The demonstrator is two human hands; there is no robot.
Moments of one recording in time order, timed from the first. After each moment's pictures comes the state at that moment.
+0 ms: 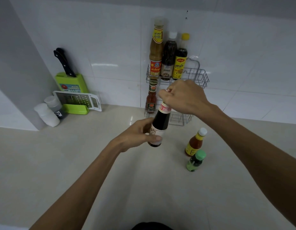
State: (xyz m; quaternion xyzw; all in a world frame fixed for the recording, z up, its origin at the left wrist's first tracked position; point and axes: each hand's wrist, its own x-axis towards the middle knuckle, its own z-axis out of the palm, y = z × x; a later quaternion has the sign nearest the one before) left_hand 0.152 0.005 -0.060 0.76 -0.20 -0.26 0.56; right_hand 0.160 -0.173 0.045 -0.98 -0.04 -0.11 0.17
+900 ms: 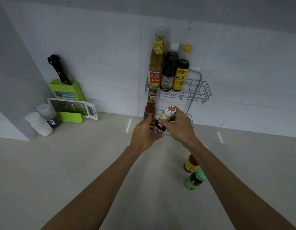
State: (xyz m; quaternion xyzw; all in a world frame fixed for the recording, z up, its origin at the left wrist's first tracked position) left_hand 0.231 -0.051 -0.110 0.89 -0.15 0.03 0.43; right_hand 0.198 -0.187 -0.044 -0.88 0.08 -0.11 0.46
